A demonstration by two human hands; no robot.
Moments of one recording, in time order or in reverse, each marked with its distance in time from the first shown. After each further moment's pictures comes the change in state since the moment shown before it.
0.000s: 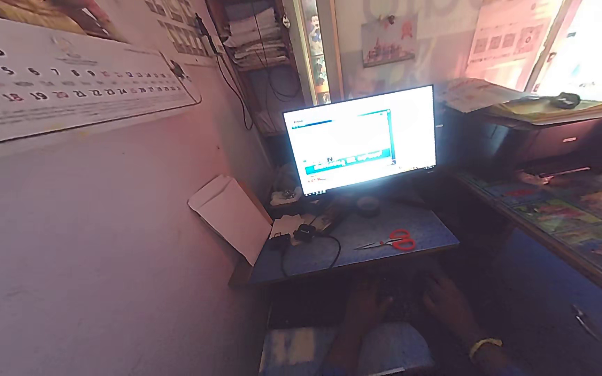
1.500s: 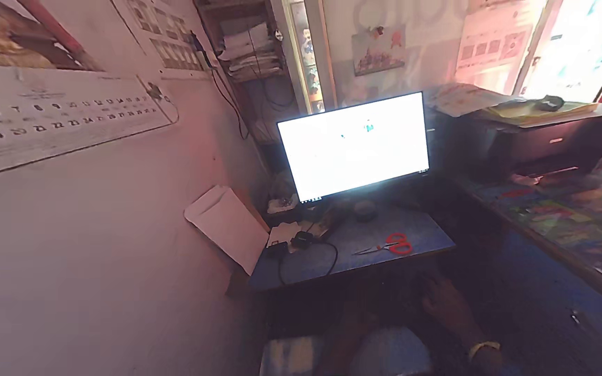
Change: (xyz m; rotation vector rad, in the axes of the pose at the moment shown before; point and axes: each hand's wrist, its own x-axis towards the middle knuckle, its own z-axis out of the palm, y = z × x) left_hand -0.044 -0.025 -0.002 -0.120 0.065 -0.011; right_hand 0.004 0.000 -0.001 -0.023 -0.049 0.106
